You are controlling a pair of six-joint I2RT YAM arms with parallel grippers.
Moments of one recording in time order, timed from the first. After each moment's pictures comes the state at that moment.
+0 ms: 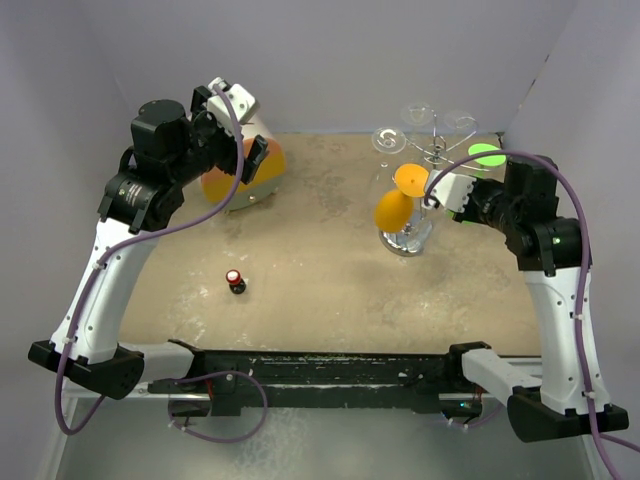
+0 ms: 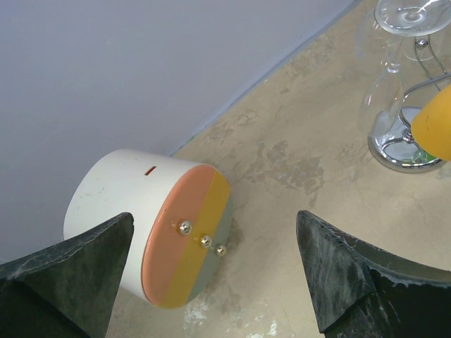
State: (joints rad) left arm -0.38 1.28 1.72 -0.64 0.18 0.33; right arm 0.11 1.04 1.50 -1.06 -0.09 -1.24
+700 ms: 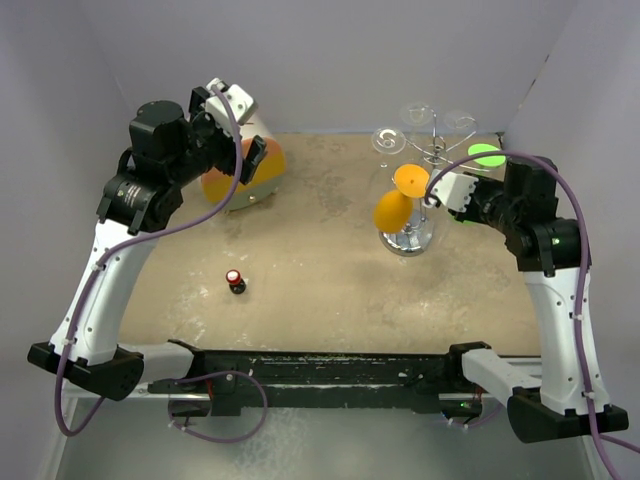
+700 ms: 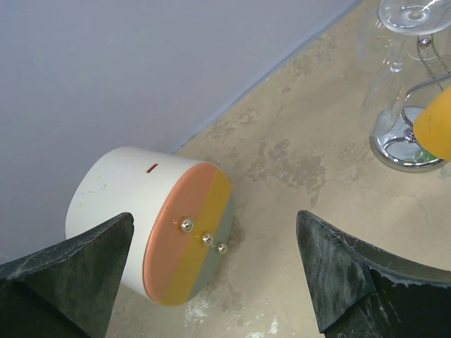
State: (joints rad) left arm -0.38 1.28 1.72 -0.64 0.18 0.33; right arm 0.11 1.04 1.49 -1.06 -0.04 -1.24
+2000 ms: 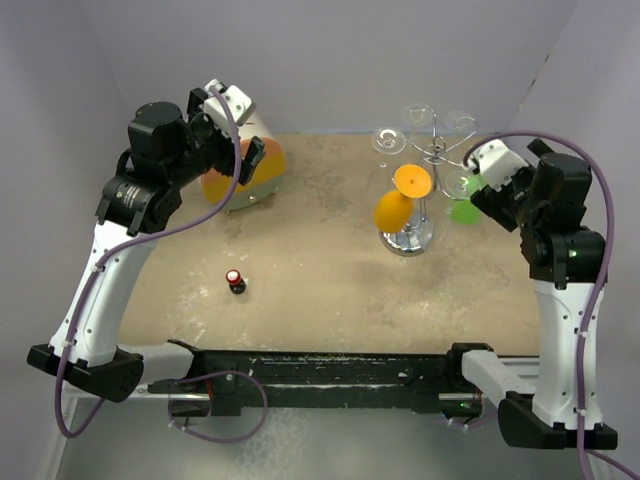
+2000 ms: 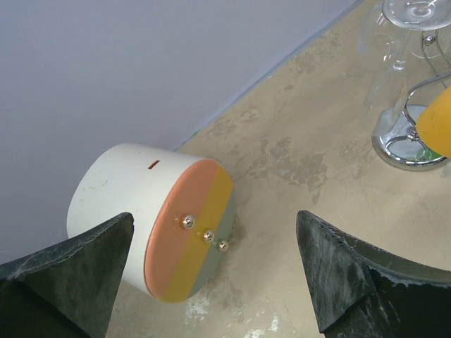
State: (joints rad) left arm -0.37 1.27 1.70 -0.64 0.18 0.33; right arm -0.02 1.00 1.52 -1.00 0.19 -1.00
